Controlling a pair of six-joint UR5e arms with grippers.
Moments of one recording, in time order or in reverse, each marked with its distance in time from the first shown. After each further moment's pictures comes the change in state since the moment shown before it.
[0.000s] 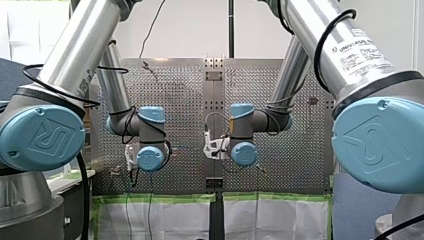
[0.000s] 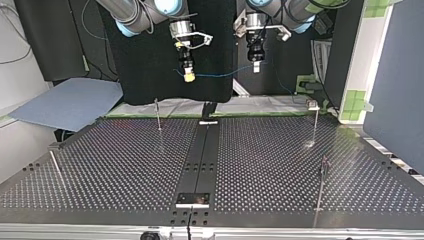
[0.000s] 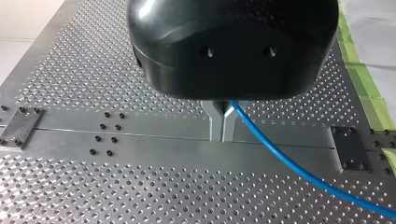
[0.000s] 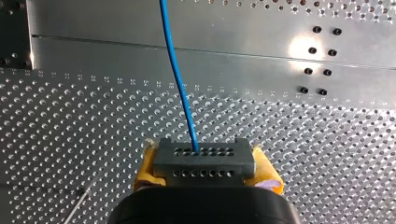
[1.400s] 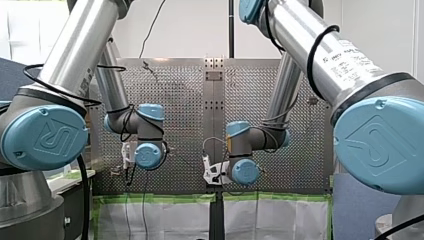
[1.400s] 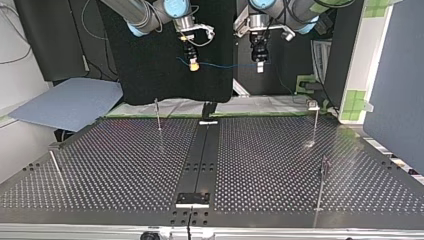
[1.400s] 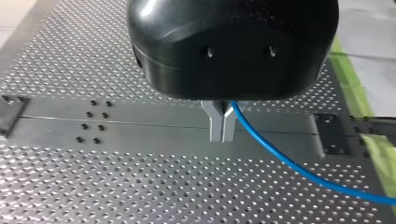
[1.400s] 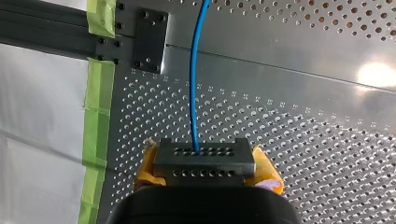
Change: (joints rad) left arm 0.030 0.026 -0.003 -0.081 0.005 0.017; right arm 0.022 0.141 -0.015 0.103 0.005 -0.012
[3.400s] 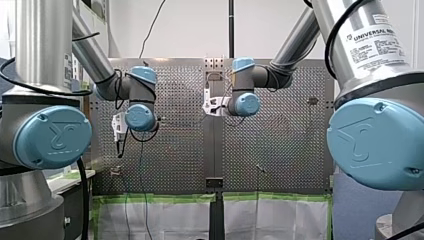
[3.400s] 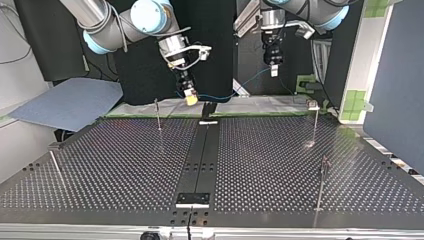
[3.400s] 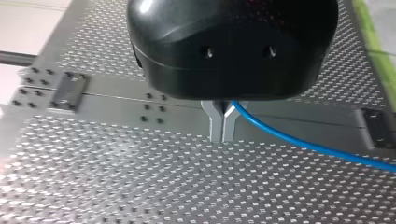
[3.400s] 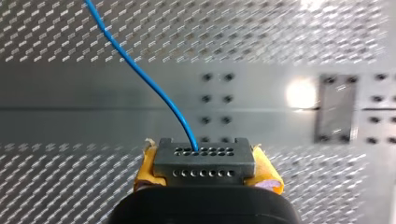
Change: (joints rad) left arm 0.067 0.381 0.031 -0.433 0.028 -0.071; right arm -0.088 -0.370 -0.188 0.325 -0.254 0.109
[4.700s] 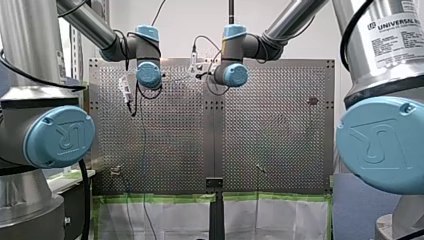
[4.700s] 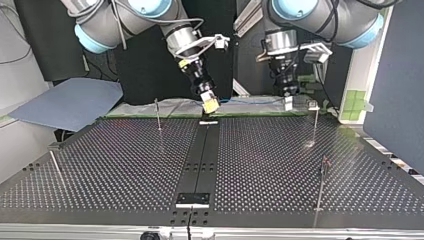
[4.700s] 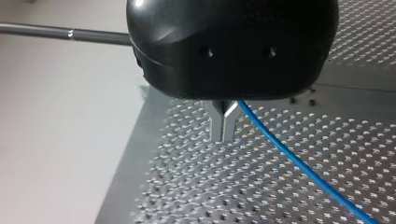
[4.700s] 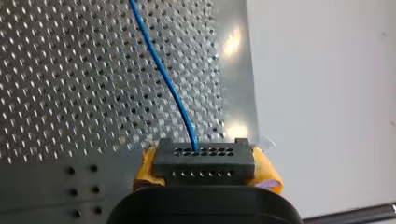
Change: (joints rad) left arm 0.059 0.146 0.303 -0.278 -0.007 -0.086; right arm 0.096 -0.091 -0.139 0.037 -0.038 0.029
